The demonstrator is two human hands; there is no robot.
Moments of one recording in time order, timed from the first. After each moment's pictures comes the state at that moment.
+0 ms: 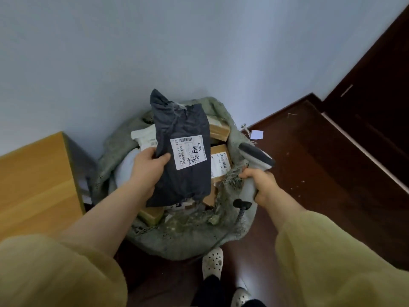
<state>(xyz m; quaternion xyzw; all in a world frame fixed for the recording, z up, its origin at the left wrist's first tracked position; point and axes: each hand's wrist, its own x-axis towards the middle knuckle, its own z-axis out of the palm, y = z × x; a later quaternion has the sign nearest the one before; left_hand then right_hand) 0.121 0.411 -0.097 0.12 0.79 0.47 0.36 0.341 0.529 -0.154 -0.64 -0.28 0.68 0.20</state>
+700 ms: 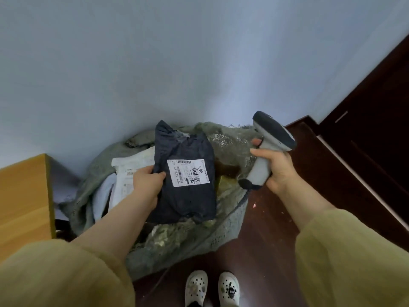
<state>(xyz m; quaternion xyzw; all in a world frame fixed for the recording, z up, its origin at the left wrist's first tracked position) 0.148 0.493 -0.094 0.00 0.80 0.50 0.34 0.353 0.646 -0.056 -0.48 -0.35 0.73 0.35</state>
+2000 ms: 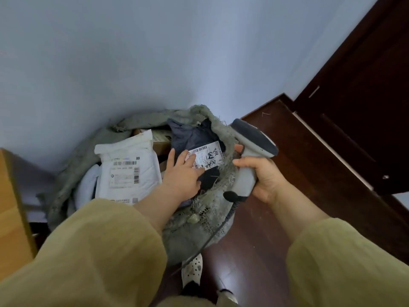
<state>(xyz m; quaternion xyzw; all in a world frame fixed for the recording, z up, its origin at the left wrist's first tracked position) 0.194 0.509 -0.147 0.67 0.72 -0.12 0.14 0.366 0.578 -0.078 -0.53 -0.29 0.75 0.28</state>
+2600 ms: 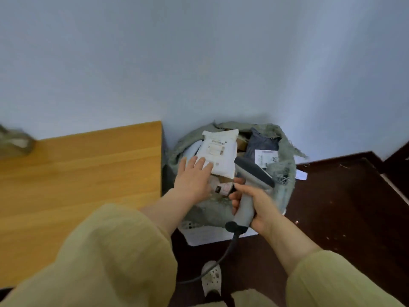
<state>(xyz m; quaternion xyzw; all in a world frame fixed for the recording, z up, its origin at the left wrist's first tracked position) 0.240 0.259 -0.014 0.46 0.88 -0.06 0.07 0.385 0.351 -0.024 -0.39 -0.32 0.86 0.07</state>
